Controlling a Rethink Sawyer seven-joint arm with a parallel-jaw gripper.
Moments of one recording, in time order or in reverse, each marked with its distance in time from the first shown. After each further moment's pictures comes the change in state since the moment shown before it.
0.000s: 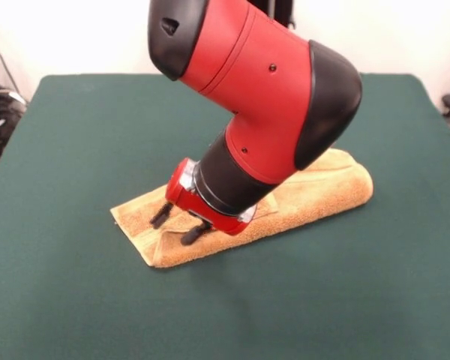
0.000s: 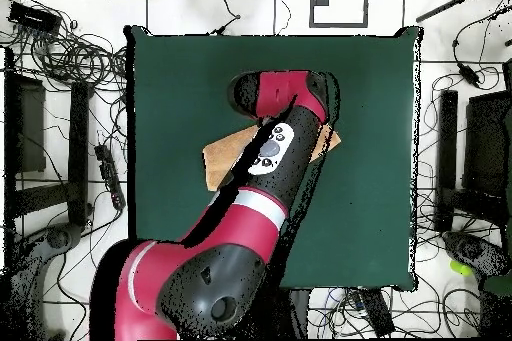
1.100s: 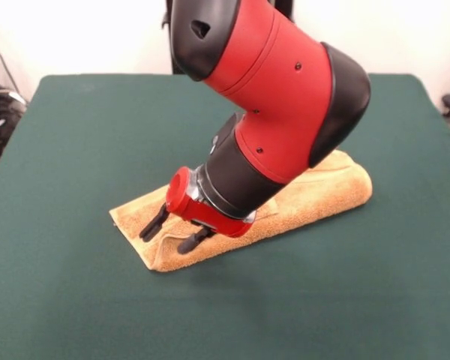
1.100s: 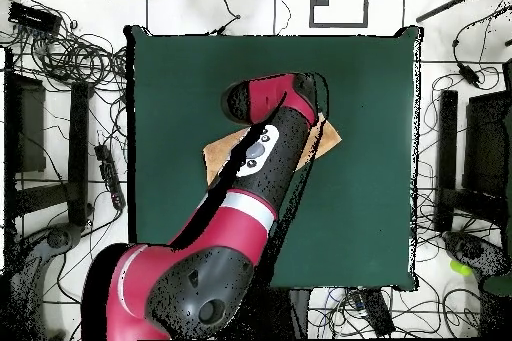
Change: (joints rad) arm 0.029 -0.004 0.002 0.014 -0.111 -0.125 -0.148
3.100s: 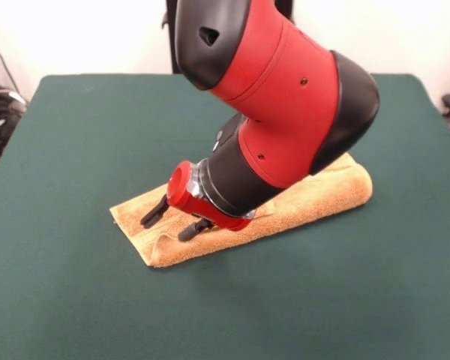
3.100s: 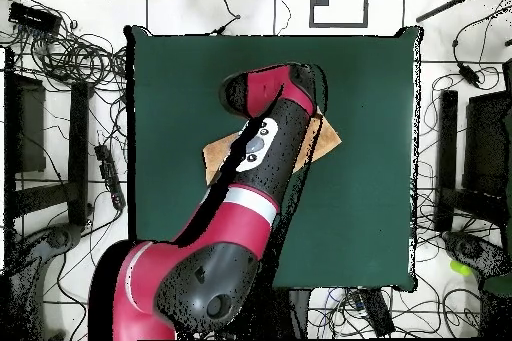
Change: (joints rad) arm -0.016 0.020 -0.003 -0.076 -0.021 0.164 -0.001
